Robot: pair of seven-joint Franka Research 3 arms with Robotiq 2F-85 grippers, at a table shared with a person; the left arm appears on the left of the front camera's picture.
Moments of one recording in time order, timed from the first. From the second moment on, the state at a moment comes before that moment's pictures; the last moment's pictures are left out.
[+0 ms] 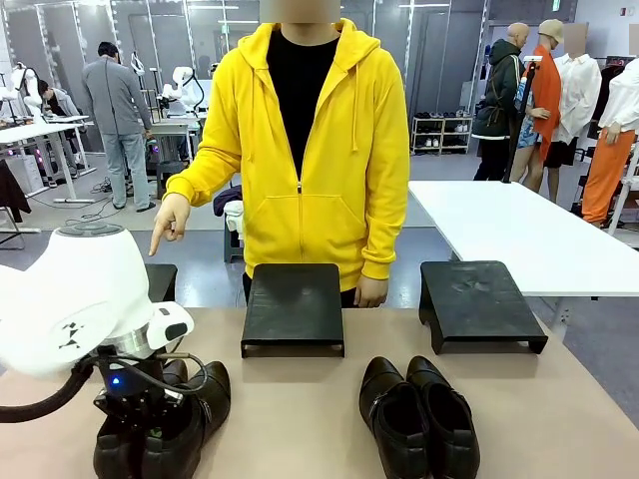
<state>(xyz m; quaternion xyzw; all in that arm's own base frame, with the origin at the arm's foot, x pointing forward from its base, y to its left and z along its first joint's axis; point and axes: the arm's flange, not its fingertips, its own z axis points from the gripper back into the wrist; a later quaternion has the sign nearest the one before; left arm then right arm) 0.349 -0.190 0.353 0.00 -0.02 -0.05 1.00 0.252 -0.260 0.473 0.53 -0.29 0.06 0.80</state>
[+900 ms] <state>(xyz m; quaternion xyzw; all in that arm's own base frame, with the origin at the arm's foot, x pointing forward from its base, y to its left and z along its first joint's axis) 0.354 -0.078 0.504 0.03 -0.13 -0.08 0.99 0.252 -0.260 0.473 0.53 -0.29 0.06 0.80</state>
